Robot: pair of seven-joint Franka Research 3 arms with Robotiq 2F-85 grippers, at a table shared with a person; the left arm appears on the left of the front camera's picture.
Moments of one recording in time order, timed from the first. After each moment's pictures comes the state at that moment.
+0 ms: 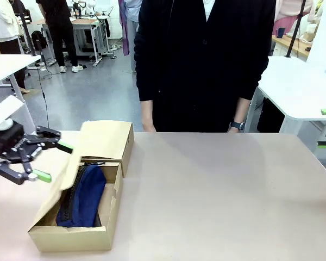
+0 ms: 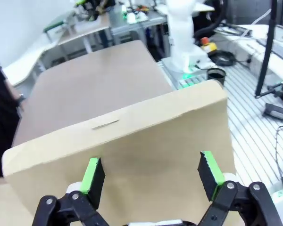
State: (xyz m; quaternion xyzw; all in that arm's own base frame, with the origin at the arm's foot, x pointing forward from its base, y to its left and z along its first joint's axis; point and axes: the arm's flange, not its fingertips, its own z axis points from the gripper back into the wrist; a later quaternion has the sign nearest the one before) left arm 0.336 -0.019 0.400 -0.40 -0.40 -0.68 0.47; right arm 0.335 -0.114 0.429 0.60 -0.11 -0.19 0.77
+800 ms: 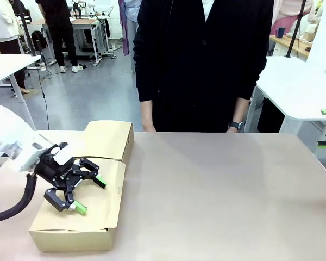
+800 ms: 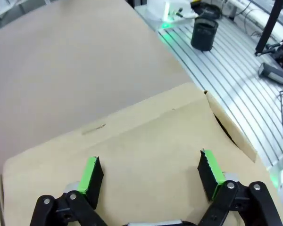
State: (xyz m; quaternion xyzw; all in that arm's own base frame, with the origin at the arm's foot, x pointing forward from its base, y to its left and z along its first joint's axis) left arm 0.358 -0.097 0.309 -0.37 -0.27 -0.74 0.50; right arm 0.335 -0.115 0.429 0.60 -0.11 -0.19 0.77
